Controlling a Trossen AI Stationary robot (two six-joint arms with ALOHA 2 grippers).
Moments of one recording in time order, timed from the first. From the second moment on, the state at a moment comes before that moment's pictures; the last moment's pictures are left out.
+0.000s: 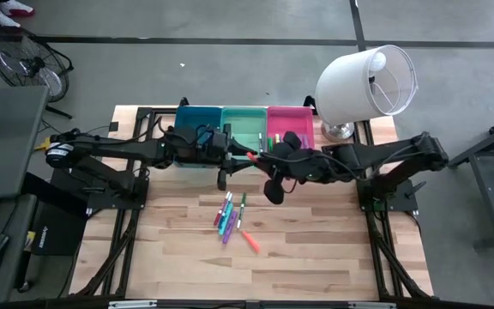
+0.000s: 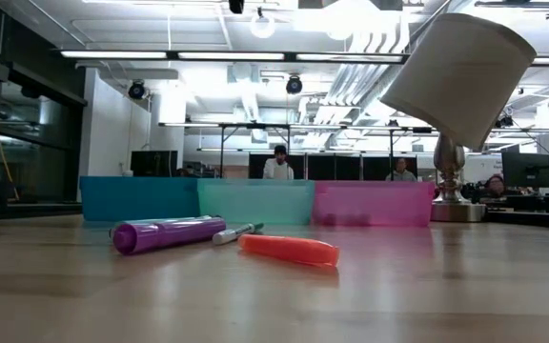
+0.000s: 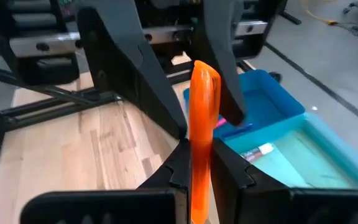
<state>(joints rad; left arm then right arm) 0.02 1.31 1.05 0.30 0.07 -0.11 0.19 1.49 1.52 -0.53 0.49 0.34</state>
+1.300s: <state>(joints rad) 0.02 1.31 1.05 0.29 0.09 -0.11 0.18 1.51 1.52 -0.48 0.48 0.31</state>
